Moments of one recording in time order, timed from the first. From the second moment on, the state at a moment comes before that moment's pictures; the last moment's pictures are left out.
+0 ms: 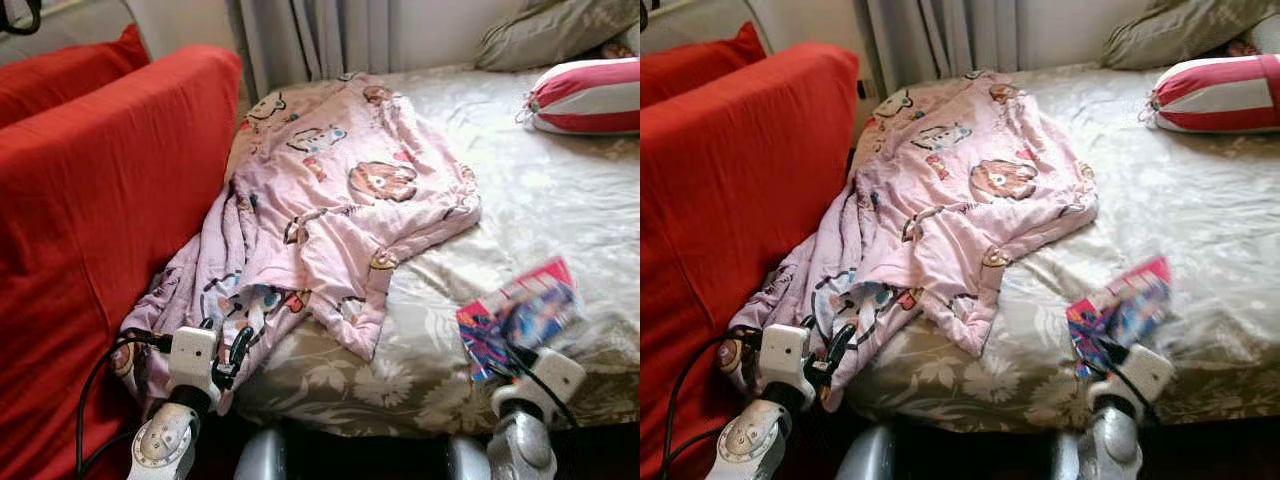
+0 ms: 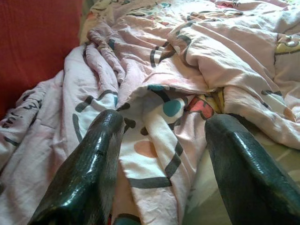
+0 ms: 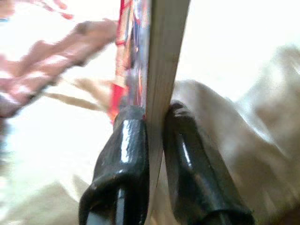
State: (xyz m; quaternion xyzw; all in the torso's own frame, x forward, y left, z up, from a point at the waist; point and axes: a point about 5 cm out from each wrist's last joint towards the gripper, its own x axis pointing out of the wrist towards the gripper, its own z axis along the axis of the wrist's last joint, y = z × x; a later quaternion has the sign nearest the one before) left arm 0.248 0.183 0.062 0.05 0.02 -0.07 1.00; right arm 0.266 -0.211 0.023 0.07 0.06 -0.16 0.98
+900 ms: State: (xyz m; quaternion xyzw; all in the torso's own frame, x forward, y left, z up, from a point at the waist) left arm 0.241 0.198 -0.002 -0.02 0.15 -0.01 0.99; right arm 0.276 -0.198 0.035 0.02 0.04 -0.06 1.00
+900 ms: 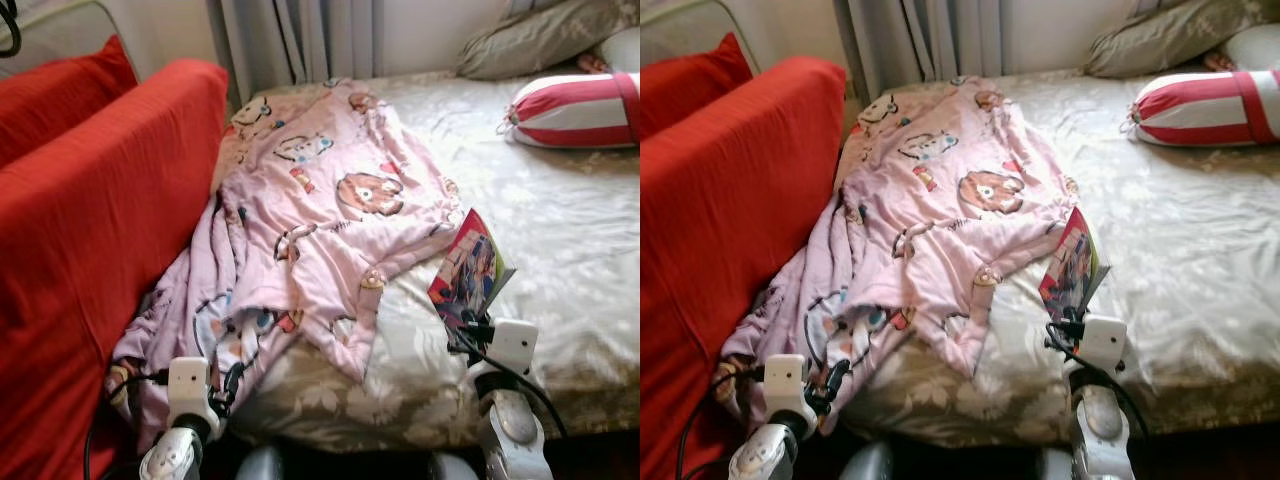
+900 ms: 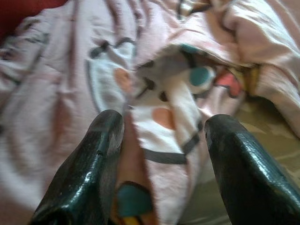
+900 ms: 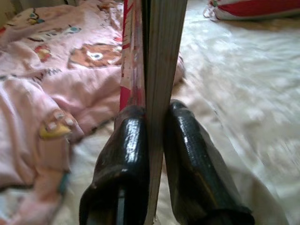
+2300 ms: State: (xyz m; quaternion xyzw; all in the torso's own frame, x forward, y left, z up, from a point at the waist) left arm 0.175 0.186 -0.083 -0.05 0.41 -0.01 0.91; right arm 0.279 -0.203 0.032 -0.02 0.05 -0.08 1.00
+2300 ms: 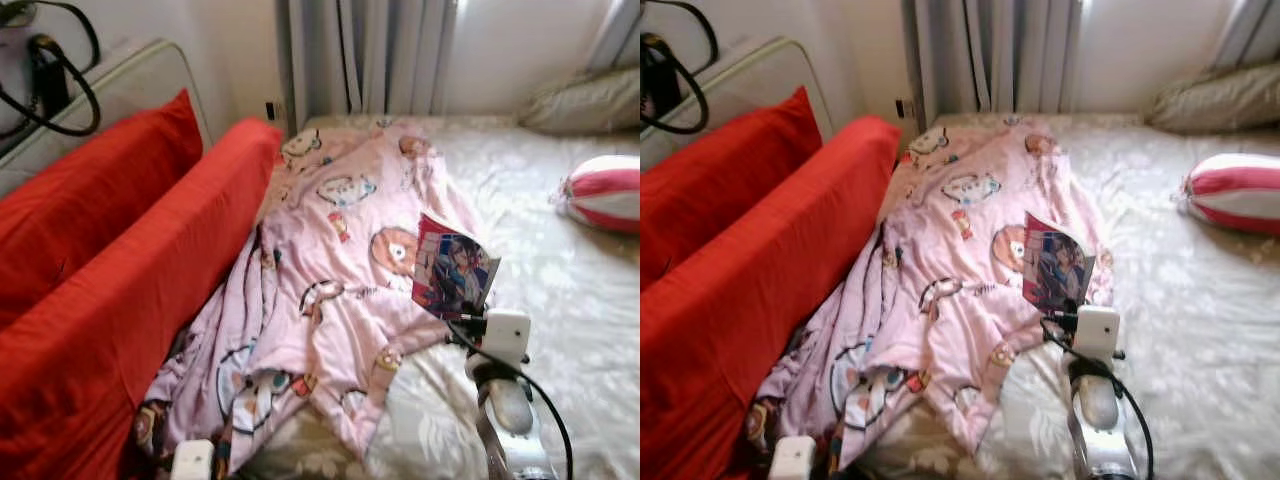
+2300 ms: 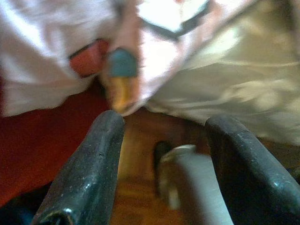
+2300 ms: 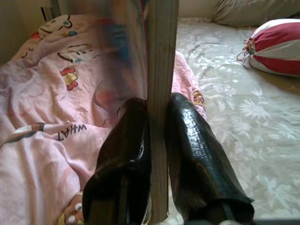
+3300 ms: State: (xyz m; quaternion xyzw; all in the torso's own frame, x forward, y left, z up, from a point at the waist) left arm 0.174 0.193 -0.083 -0.03 0.41 -0.01 0.91; right arm 0.283 -0.198 0.037 -0.03 0.04 -0.08 1.00
